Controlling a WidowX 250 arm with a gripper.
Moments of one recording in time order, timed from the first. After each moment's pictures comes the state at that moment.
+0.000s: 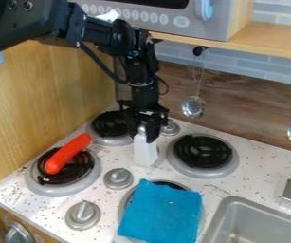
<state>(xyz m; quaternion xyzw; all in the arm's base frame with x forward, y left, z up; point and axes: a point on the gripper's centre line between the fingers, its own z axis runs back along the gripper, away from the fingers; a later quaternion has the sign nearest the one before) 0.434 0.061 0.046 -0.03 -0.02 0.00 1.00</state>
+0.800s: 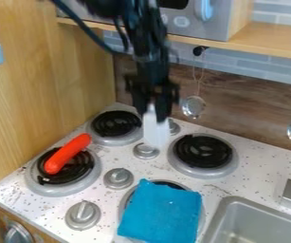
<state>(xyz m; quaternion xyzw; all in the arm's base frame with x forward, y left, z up) 0.410 0.025 0.126 -0.02 -0.13 -0.03 0.99</state>
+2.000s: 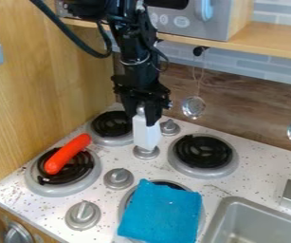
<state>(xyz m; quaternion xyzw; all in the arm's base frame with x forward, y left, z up) 0.387 0.033 0.111 0.00 -0.13 -0.03 0.99</state>
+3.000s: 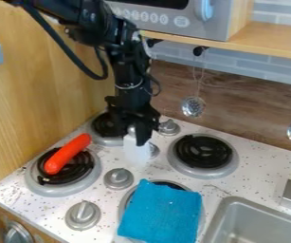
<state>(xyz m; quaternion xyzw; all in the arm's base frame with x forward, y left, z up) 0.382 0.047 0.071 0.02 -0.10 -0.03 0.99</state>
